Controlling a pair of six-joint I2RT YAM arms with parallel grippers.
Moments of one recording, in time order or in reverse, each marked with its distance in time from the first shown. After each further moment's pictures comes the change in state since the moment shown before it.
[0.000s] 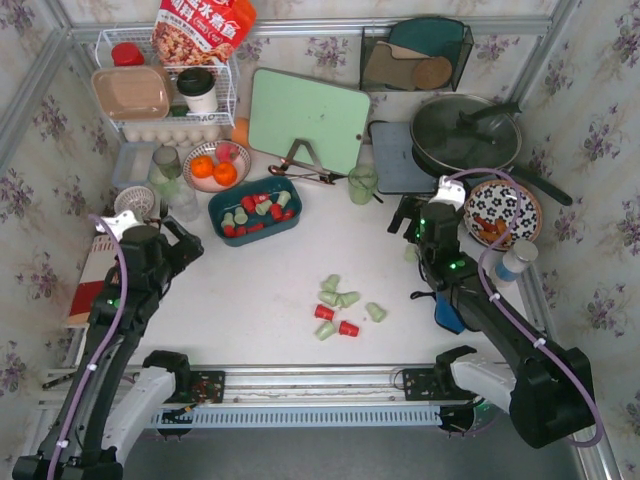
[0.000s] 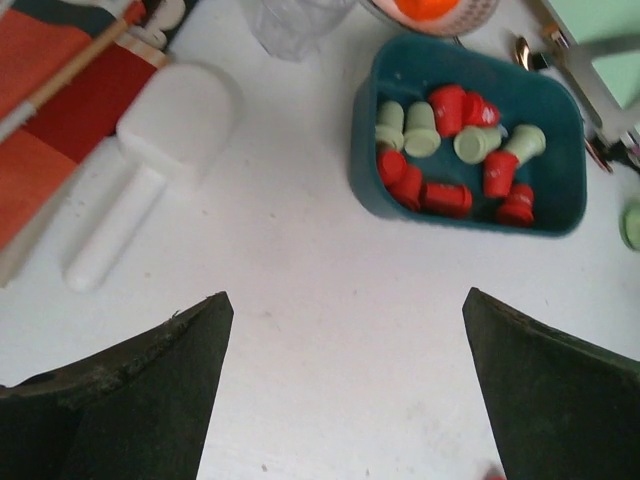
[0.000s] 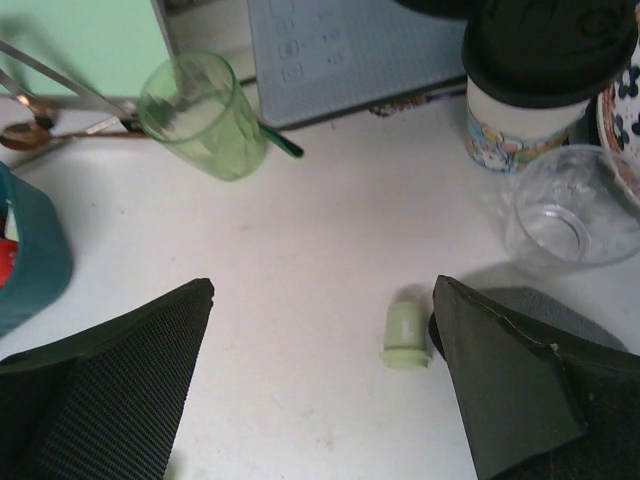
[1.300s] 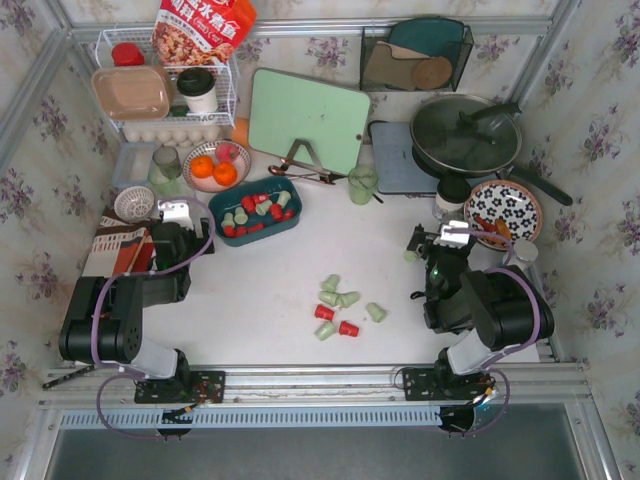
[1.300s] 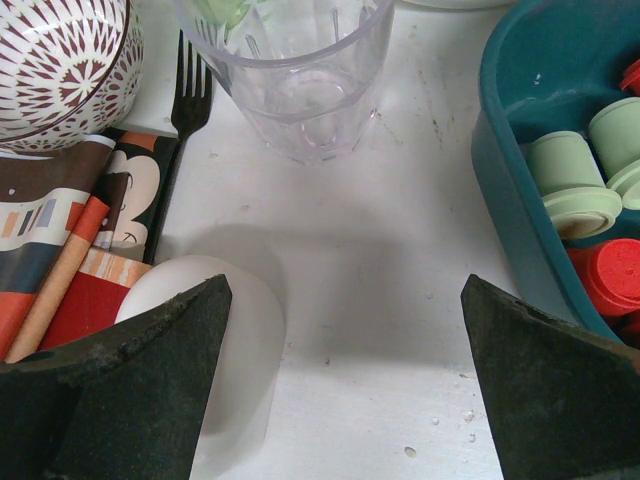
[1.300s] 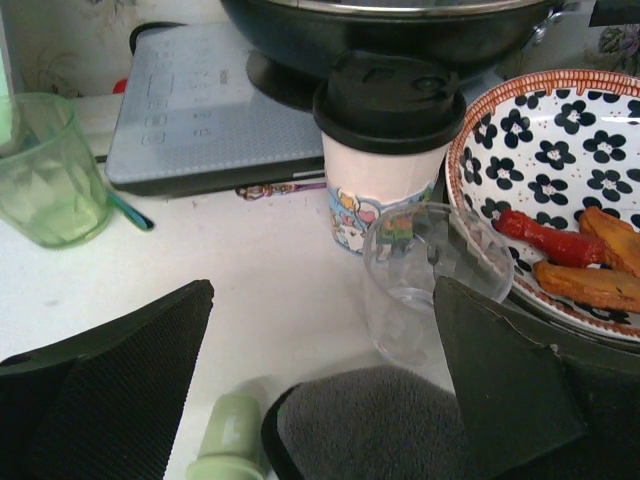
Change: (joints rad) left arm 0.157 0.784 -0.369 1.316 0.169 0.679; right arm -0.163 0.520 -0.531 1.443 -0.005 -0.405
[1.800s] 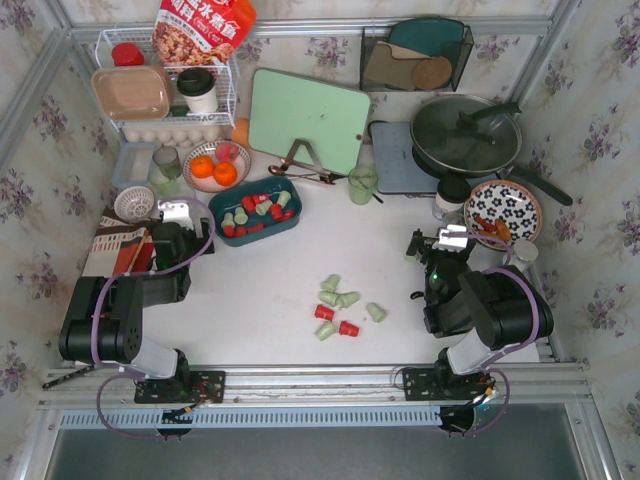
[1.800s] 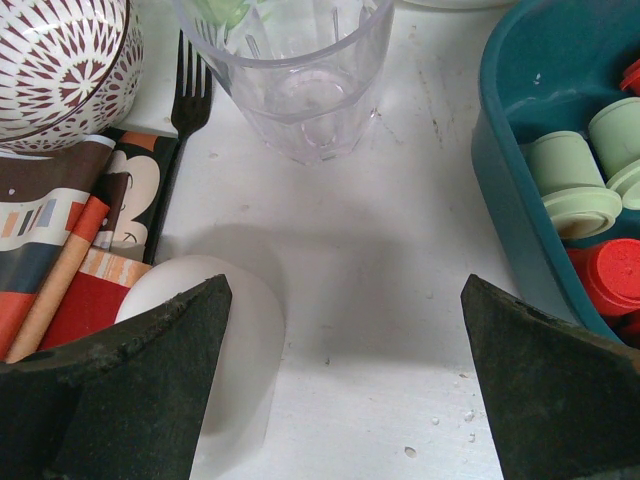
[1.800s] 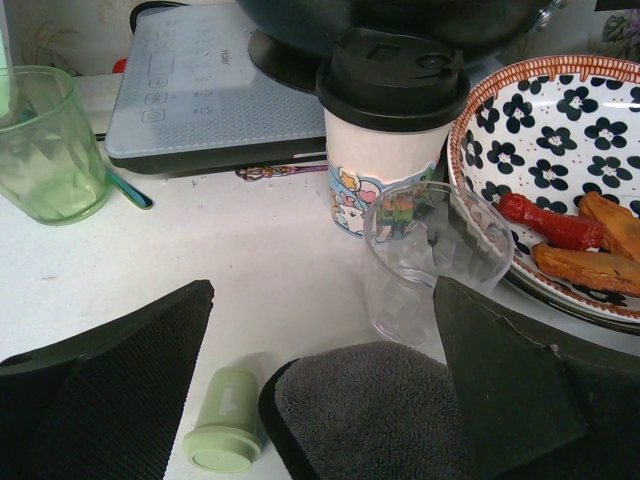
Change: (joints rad) left arm -0.001 0.000 0.000 0.000 0.000 0.000; right arm 0.006 0.001 -0.020 0.006 0.001 -0.002
